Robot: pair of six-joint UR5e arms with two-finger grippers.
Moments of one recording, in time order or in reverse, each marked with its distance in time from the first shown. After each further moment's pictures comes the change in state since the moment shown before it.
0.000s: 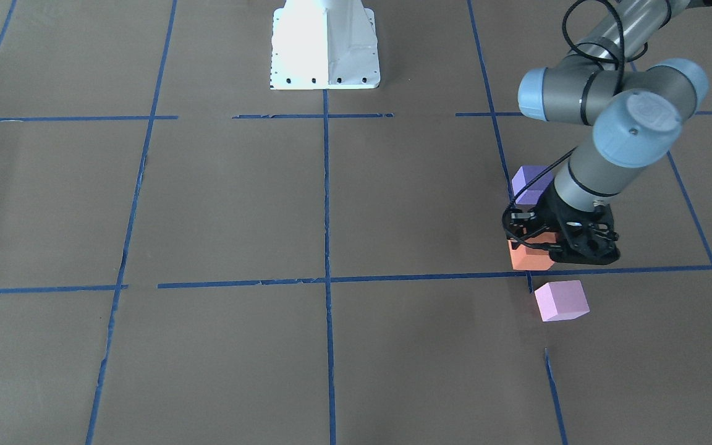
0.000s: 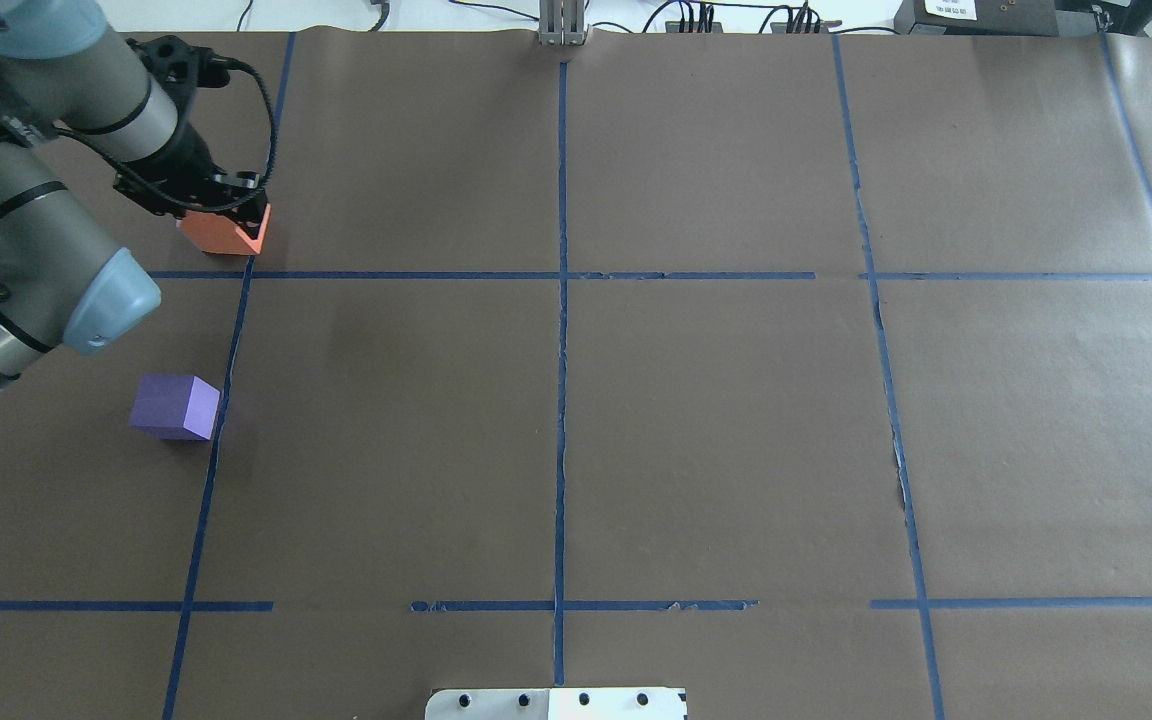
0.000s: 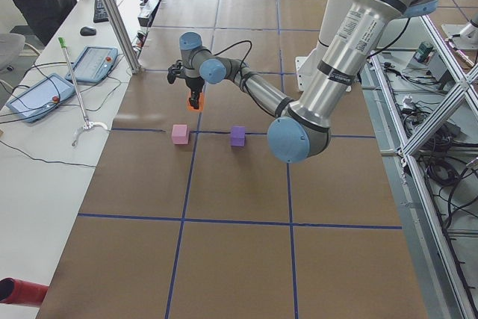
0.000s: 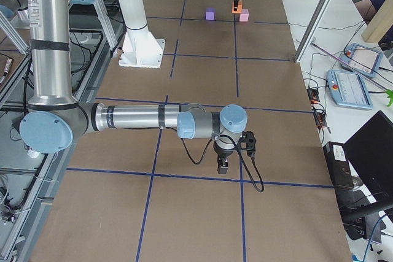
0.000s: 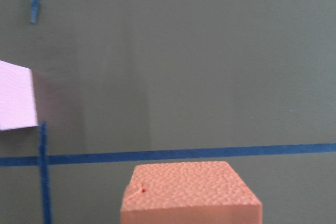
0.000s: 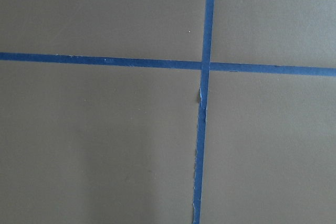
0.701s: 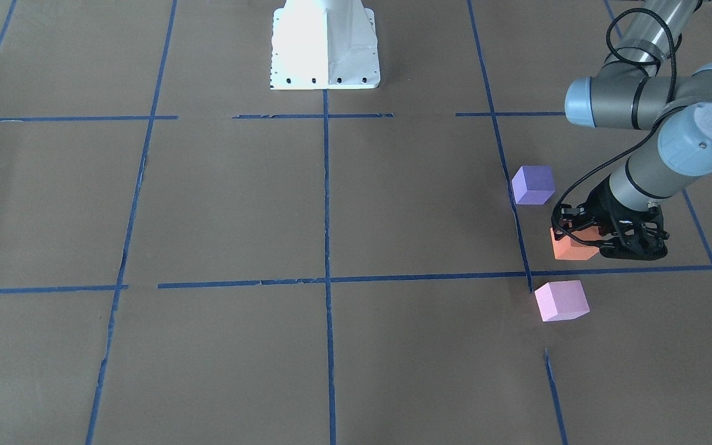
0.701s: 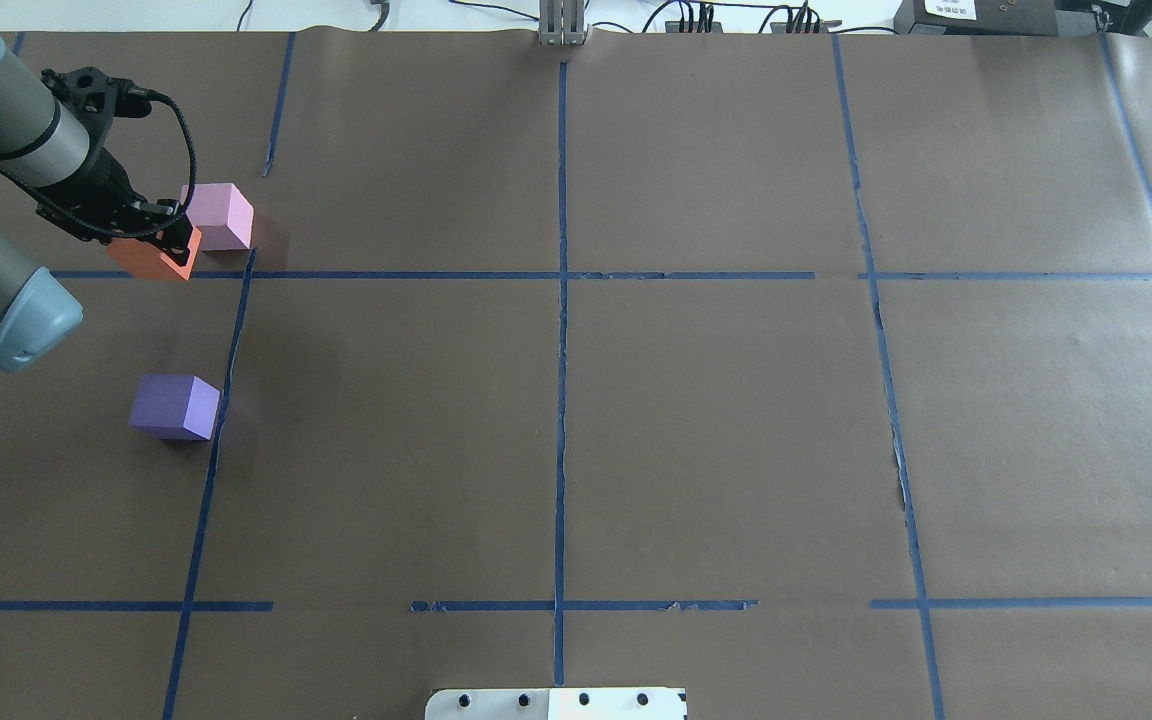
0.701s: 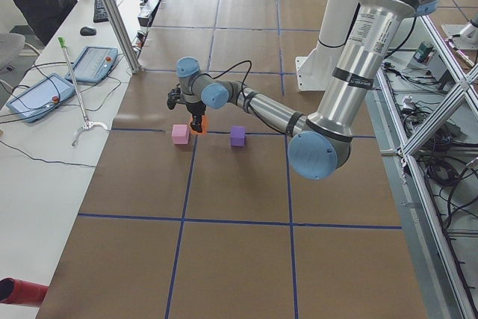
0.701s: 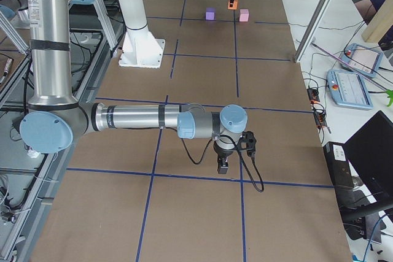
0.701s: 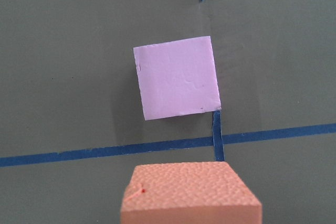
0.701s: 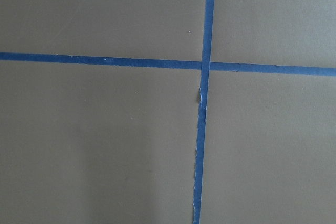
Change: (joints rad) left arm -0.028 0.095 0.024 -0.047 -0.063 0.056; right arm 0.000 0.000 0.000 0.000 0.000 0.000
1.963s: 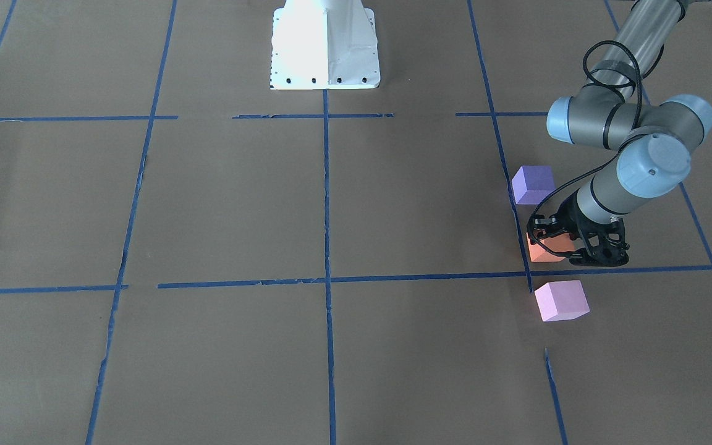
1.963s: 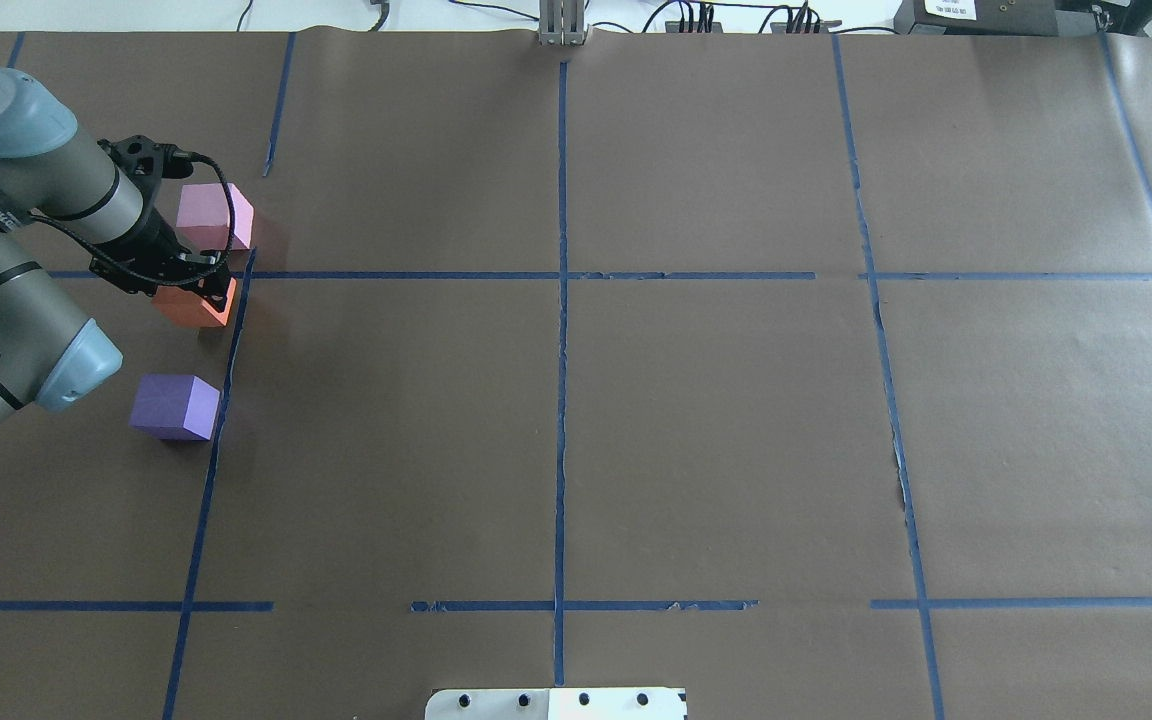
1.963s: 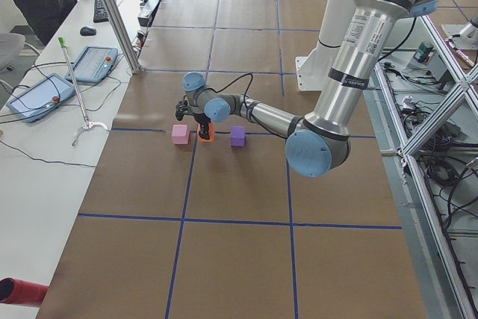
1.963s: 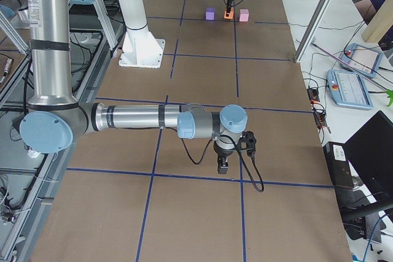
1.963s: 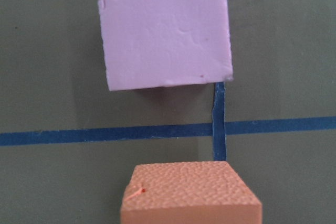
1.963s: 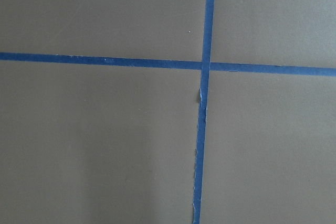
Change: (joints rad) left arm 0.081 0.002 0.118 -0.157 0.001 -0.123; right arm 0.000 0.000 0.000 0.001 0.000 0.000
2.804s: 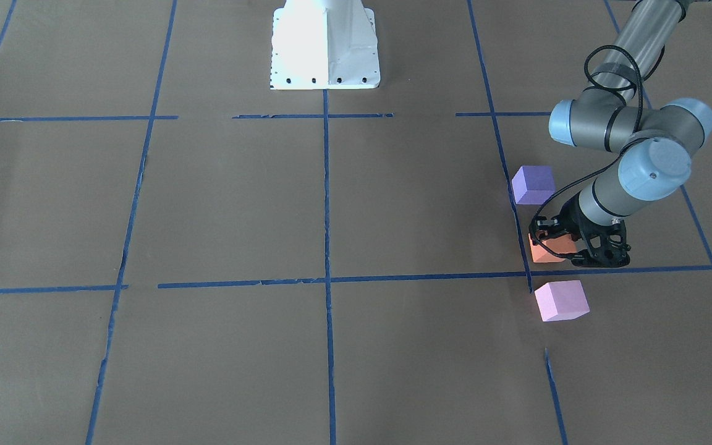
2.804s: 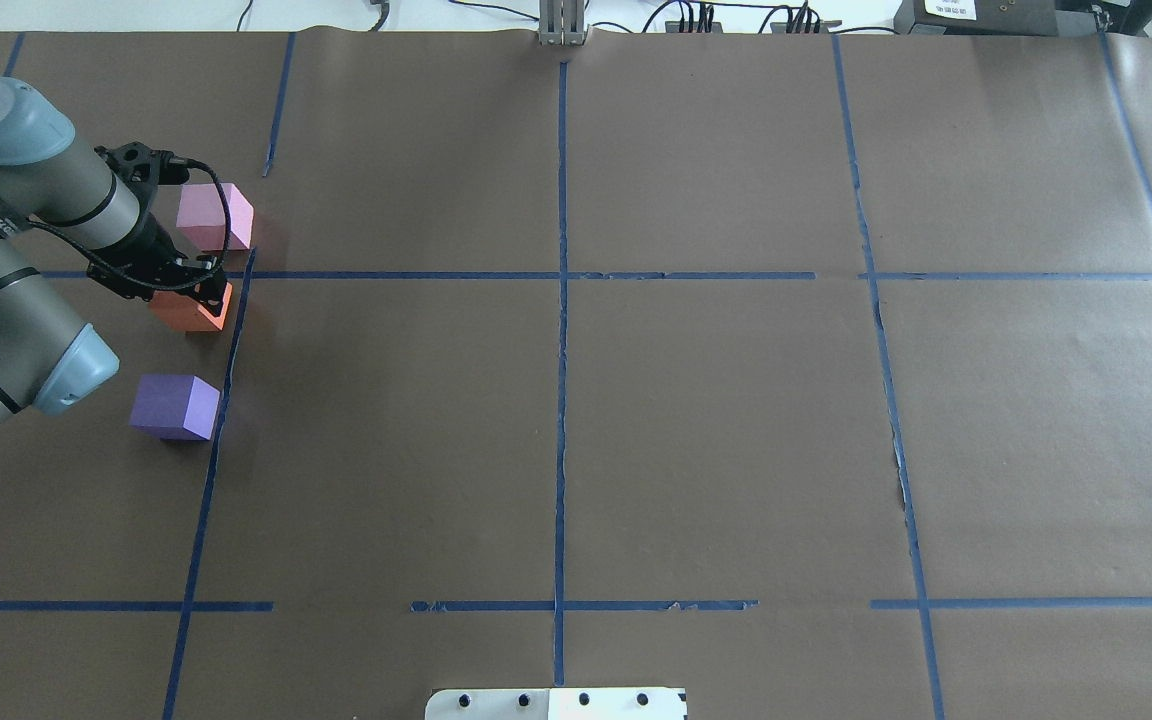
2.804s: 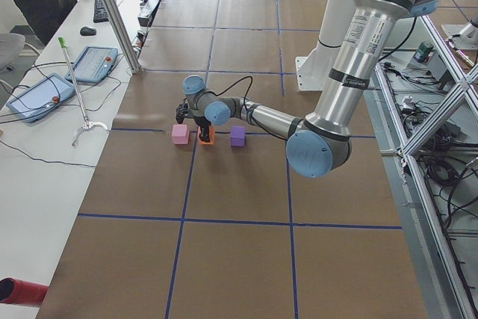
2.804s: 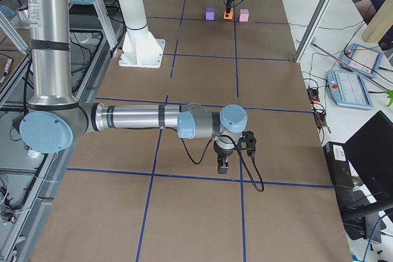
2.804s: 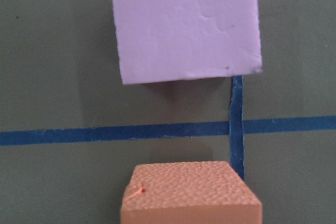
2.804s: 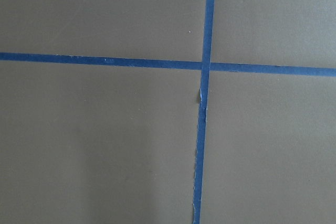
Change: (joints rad) left arm 0.001 0.006 0.016 -0.015 -0.003 -0.004; right arm 0.000 0.000 0.000 0.000 0.000 0.000
